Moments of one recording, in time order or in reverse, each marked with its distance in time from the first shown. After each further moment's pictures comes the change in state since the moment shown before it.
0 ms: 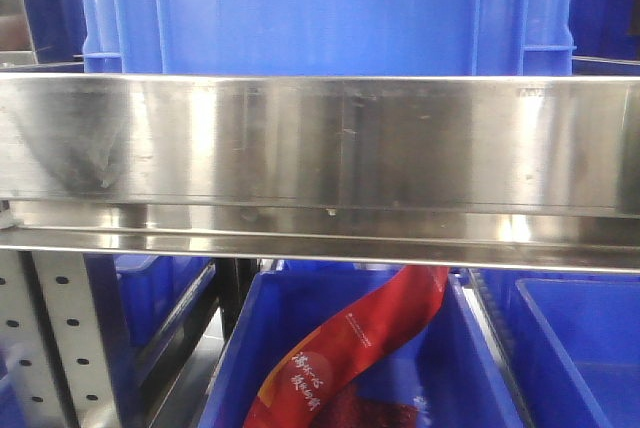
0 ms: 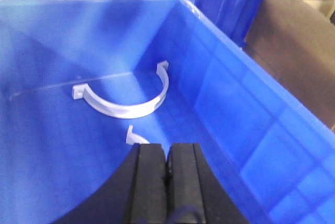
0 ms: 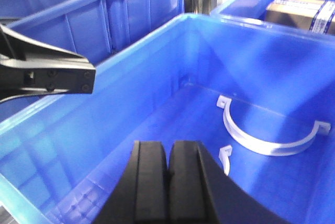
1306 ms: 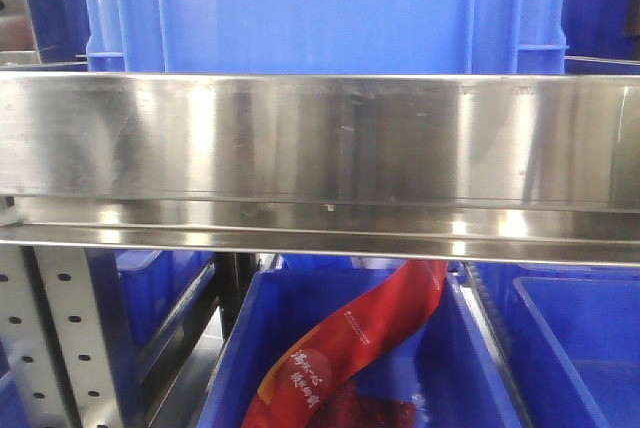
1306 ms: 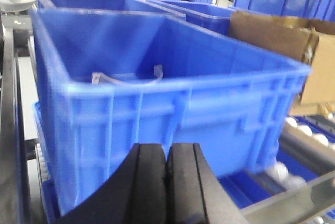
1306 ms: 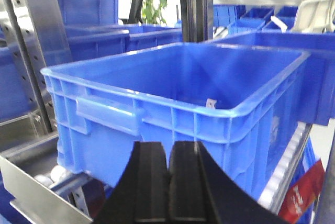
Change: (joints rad) left arm -0.099 -0.975 1.197 0.007 -0.572 0.067; right arm 0.000 -0.892 0.944 -0.018 -0.395 0.000
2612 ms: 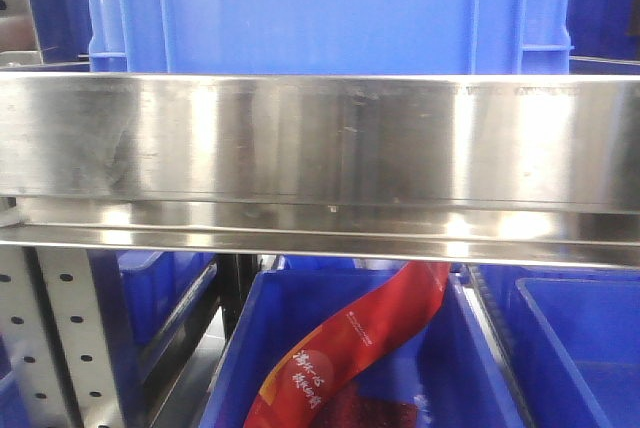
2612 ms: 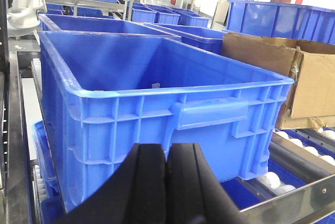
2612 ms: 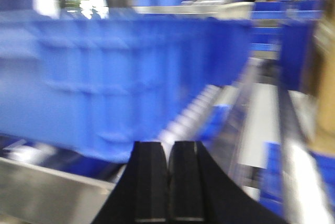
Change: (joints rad) left arm 0.000 -0.094 0.034 0.000 -0.014 0.002; right arm -0.274 -0.437 0.465 -0.157 -0.050 0.117
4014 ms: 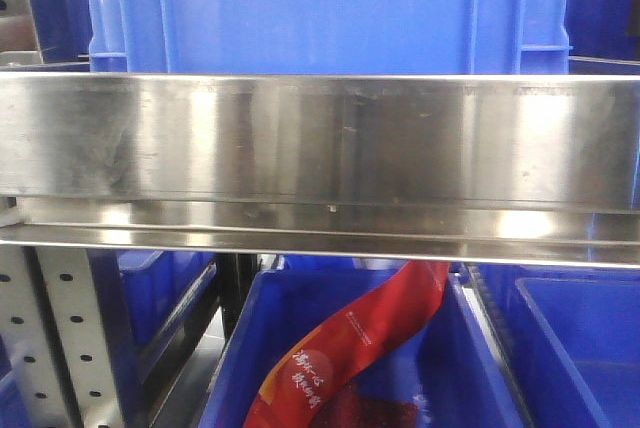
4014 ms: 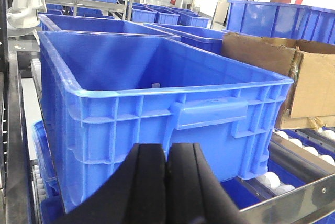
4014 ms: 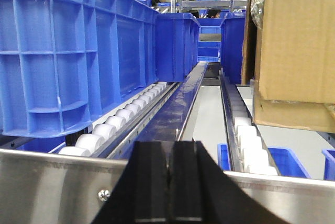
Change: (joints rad) left arm 0.000 -0.002 0.000 0.000 0.000 0.000; right arm -0.170 -0.075 0.197 0.115 -0.184 -0.135
